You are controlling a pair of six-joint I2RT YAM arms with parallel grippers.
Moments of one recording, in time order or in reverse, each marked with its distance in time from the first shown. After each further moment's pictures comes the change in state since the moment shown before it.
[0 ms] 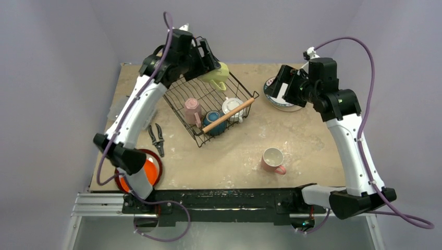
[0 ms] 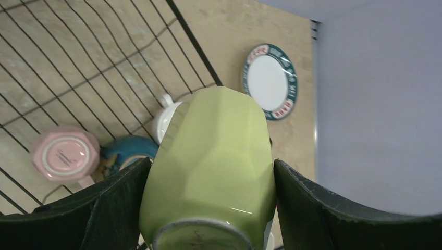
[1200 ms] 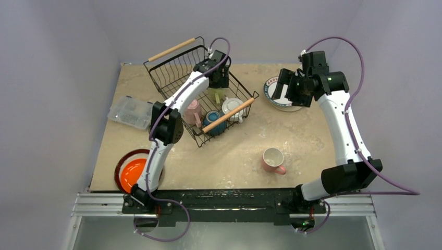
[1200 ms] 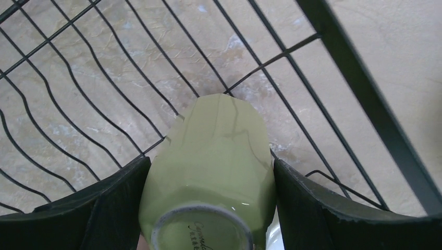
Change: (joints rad) left arm -0.021 0.761 0.365 0.005 -0.347 0.332; right arm -0.103 0.230 0.095 -0.200 0.082 -0.128
